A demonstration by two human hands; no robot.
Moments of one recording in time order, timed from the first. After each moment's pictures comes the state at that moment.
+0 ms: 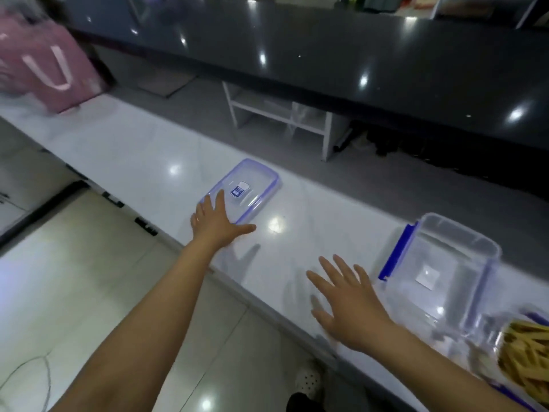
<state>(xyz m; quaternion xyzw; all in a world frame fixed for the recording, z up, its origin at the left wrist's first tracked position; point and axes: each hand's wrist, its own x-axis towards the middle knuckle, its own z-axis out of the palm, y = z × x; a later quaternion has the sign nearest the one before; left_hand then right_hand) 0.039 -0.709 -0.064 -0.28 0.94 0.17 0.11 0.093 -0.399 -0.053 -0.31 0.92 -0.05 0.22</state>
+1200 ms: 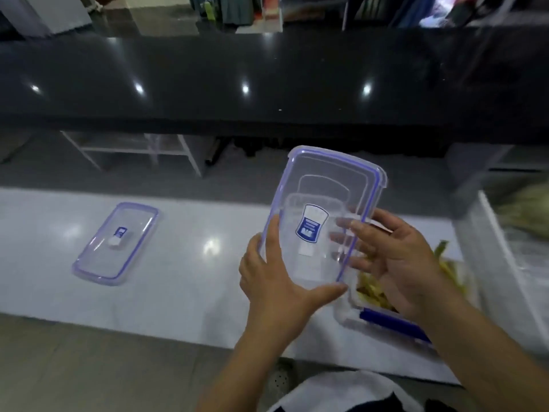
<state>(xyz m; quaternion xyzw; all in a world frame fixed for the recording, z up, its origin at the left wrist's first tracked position) 0.128 -0.384 0.029 -0.03 0.89 0.44 0.08 0.115 -0.211 0.057 0.16 0.57 -0.80 0.05</state>
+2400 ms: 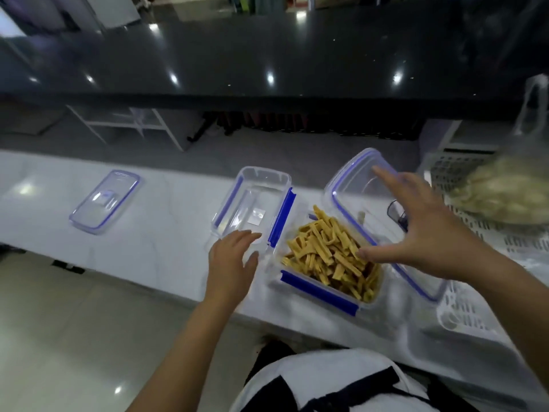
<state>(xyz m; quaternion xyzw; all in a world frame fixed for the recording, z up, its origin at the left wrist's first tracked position) 0.157 -0.312 -0.078 0.01 0.96 0.28 -0.07 0.147 0.011 0.044 -0.08 0.94 -0.32 0.09</state>
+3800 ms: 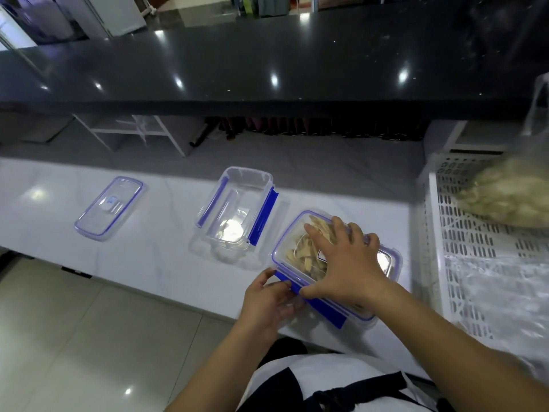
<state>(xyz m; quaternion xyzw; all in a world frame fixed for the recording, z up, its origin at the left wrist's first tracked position) 0.188 -0.246 -0.072 -0.33 0.53 0.76 0.18 0.137 -0.074 -0.052 -0.12 0.98 -0.11 0.15</state>
